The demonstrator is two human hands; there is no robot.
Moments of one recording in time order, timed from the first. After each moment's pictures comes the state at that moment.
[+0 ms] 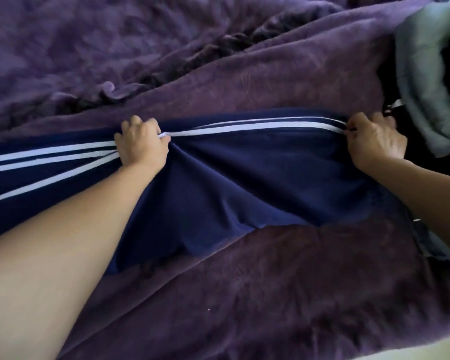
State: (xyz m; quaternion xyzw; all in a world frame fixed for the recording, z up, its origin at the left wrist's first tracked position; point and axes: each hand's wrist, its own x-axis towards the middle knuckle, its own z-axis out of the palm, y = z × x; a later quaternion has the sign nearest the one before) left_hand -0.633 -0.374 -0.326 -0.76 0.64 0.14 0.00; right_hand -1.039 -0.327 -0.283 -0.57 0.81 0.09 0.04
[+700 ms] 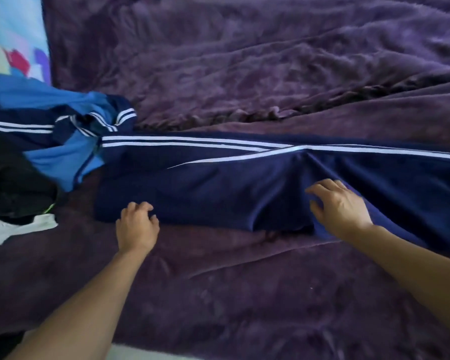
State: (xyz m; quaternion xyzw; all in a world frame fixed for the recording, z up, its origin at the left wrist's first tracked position) left_hand -0.353 -0.102 -0.227 -0.88 0.46 0.09 0.02; right_hand -0.746 -0.218 -0.233 -0.80 0.57 -0.03 0.19
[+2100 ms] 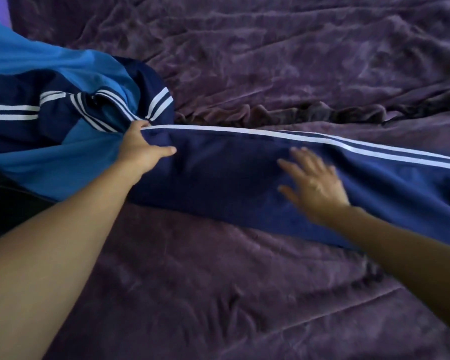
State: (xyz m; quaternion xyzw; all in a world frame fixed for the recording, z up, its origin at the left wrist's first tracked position) left_hand -0.102 -0.297 -0.290 -0.83 0.36 0.35 -0.22; right_hand -0.464 -0.289 -0.294 -0.84 0.52 0.04 0.12
